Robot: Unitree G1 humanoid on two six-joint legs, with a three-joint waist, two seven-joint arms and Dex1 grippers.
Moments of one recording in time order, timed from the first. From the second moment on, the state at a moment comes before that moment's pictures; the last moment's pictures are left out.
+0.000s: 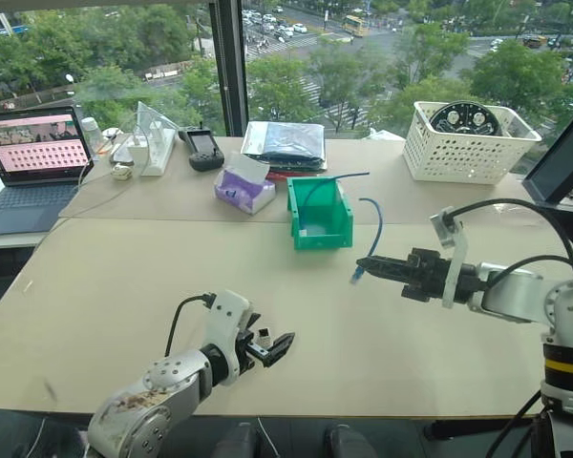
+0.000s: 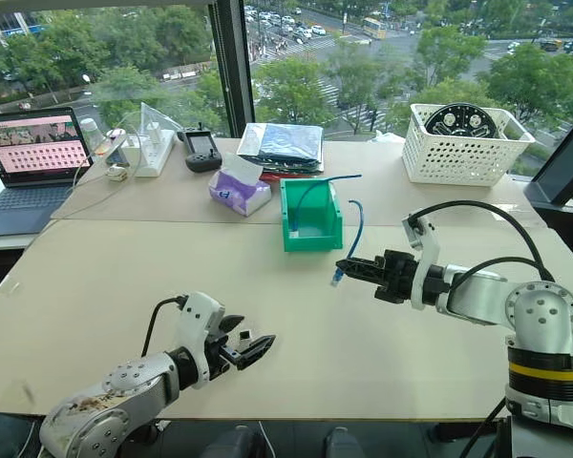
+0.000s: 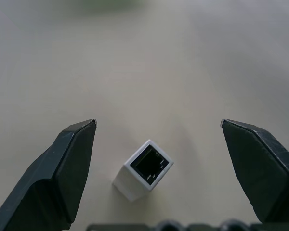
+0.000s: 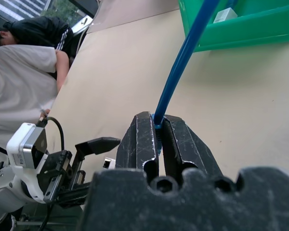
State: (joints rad) left arm 0.02 0.37 -0.08 -0.76 -0.55 1.07 -0.22; right arm -0.49 -0.71 -0.26 -0.12 1.58 1.28 0.04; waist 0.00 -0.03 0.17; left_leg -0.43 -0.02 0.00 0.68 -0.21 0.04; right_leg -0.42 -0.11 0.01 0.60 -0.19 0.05
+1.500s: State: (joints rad) left arm -0.59 0.45 -0.32 0.46 -0.29 -0.15 -1.33; right arm -0.25 -0.74 -0.34 -0.39 1.73 1.01 -0.19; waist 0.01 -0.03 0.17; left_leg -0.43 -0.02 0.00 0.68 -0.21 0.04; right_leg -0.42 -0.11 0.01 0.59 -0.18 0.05
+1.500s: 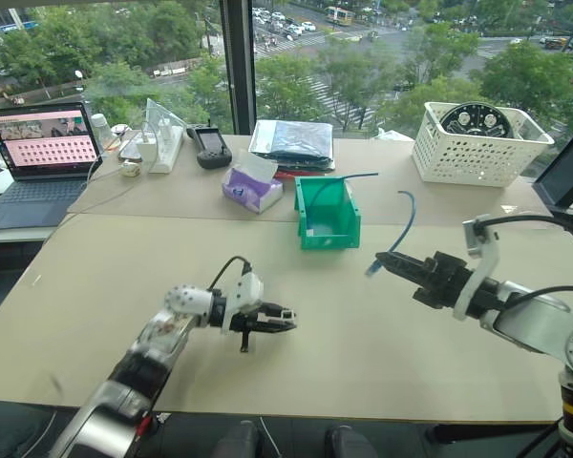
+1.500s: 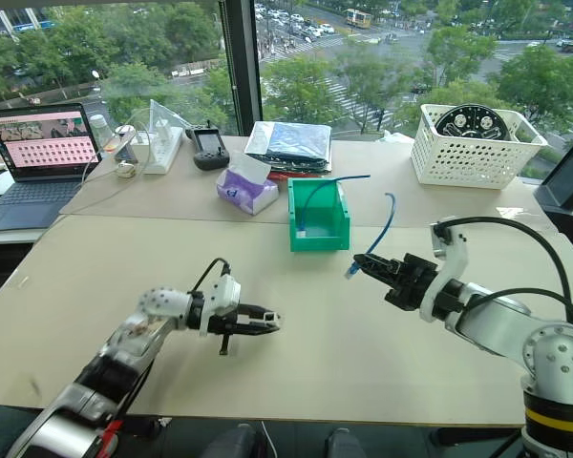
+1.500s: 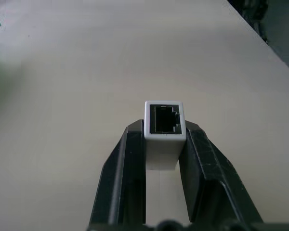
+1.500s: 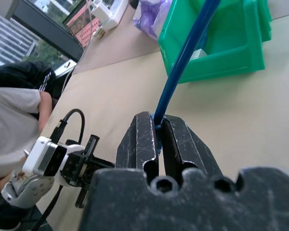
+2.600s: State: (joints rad) left arm -0.70 0.43 -0.17 0.90 -0.17 -0.44 -1.54; right arm -0.18 -0.82 -0.32 -0.44 1.80 0.85 -0.21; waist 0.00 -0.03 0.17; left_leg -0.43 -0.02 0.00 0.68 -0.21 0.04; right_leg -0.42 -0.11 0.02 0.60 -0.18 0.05
